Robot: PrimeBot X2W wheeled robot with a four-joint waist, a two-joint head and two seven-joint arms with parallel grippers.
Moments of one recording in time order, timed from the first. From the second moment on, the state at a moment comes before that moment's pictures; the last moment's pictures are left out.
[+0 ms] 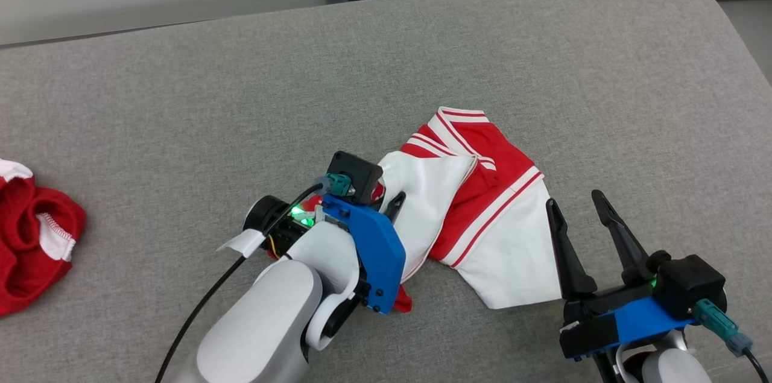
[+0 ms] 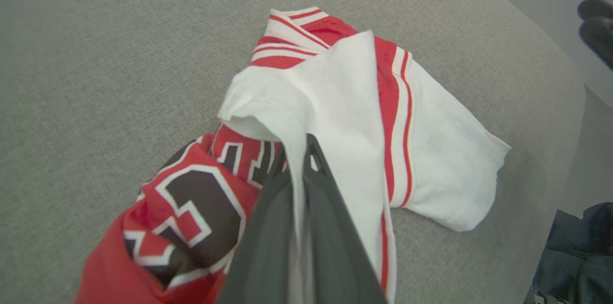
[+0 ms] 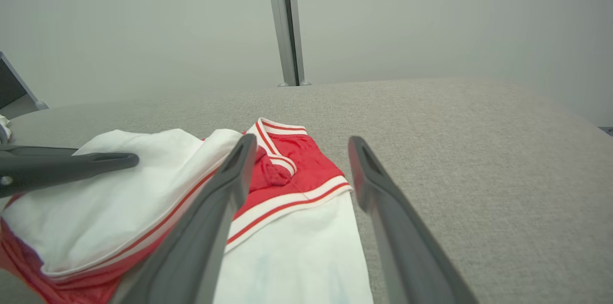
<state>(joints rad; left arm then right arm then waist) -0.52 0.16 -0.70 0.26 -0.51 0.00 0.47 -0.10 -0.05 0.09 0.09 0.17 0.13 -0.20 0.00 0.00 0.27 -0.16</state>
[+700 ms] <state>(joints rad) -1.08 0.25 -0.59 0.50 -0.32 -0.05 0.12 -0.16 -0.05 0.13 0.11 0.22 0.13 -0.23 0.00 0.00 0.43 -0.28</state>
